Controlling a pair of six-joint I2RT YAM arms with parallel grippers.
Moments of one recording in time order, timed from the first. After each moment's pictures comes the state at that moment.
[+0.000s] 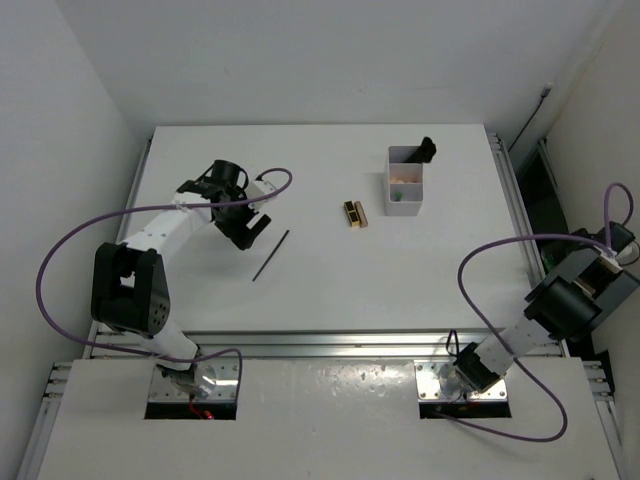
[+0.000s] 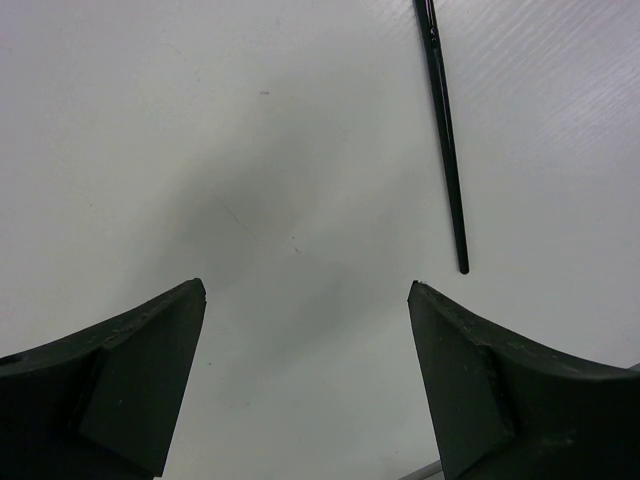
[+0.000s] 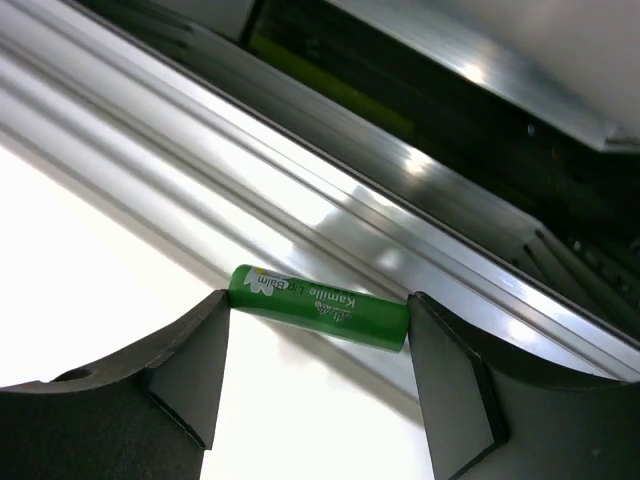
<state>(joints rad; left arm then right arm) -0.21 1.60 1.21 -0.72 0.12 0.55 -0.91 1.75 0.93 -0.11 -0.14 0.31</state>
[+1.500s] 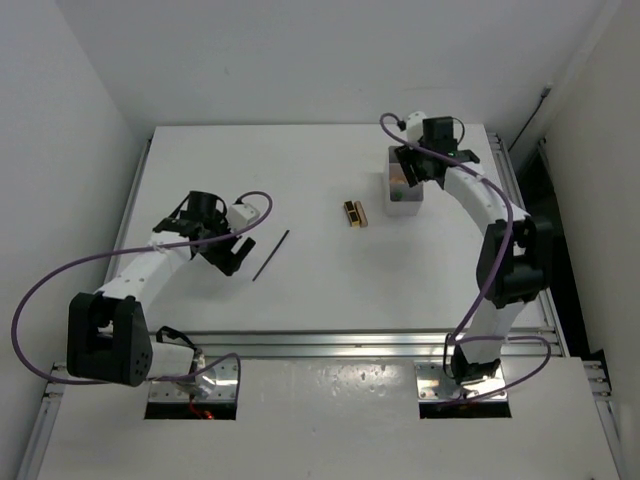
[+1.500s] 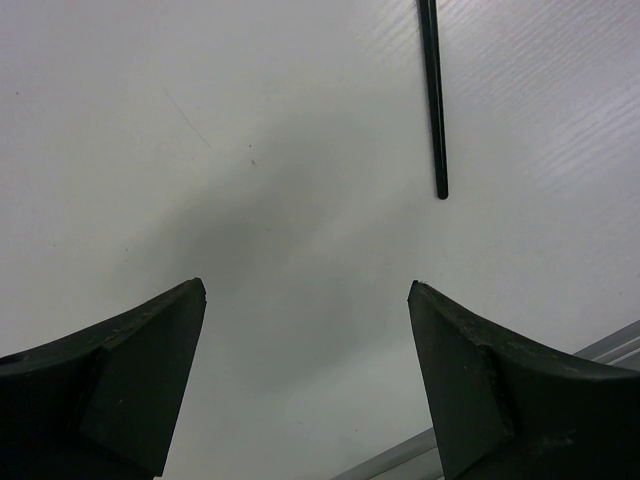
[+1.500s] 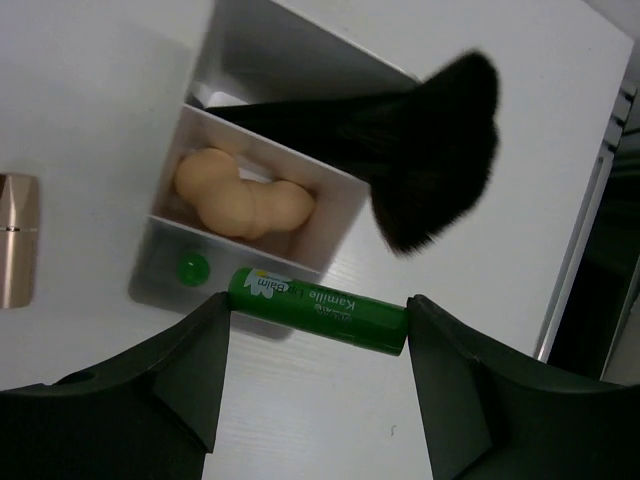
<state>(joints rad) -0.13 1.31 0.88 -0.61 0.17 0.54 0.12 1.82 1.46 -0.37 0.08 -0.35</state>
